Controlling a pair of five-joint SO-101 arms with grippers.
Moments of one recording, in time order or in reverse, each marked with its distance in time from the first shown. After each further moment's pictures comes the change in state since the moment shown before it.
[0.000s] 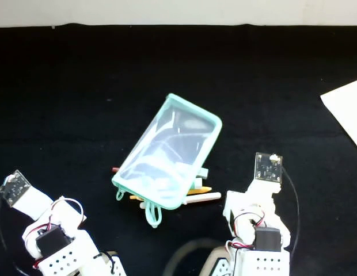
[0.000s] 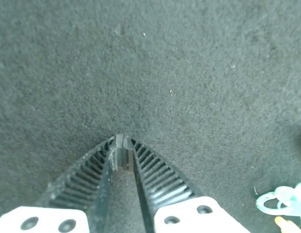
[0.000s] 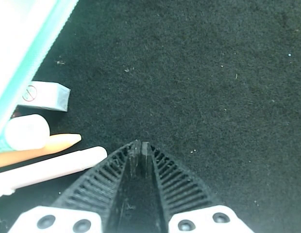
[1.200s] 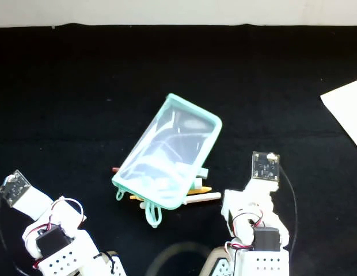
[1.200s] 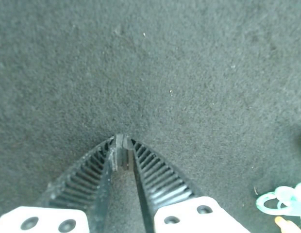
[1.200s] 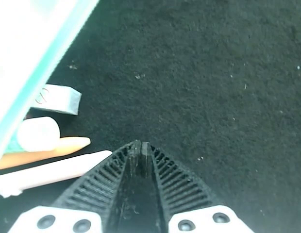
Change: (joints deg) left arm 0.0 0.0 0.0 0.0 0.0; right arm -2.0 0.0 0.0 -1.9 0.0
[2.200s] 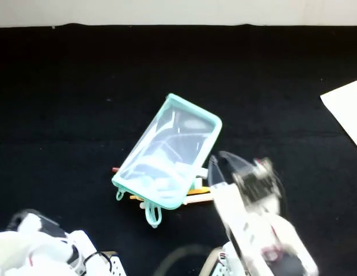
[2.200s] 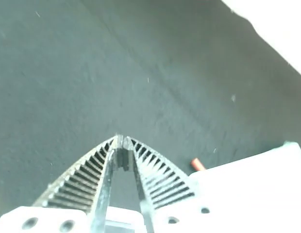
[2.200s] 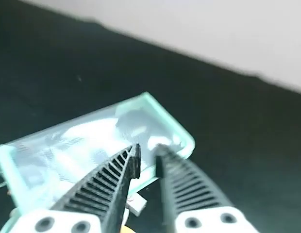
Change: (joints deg) left arm -5.4 18.9 -75.4 25.1 -0.1; right arm -19.4 1.9 -38.3 2.6 16.8
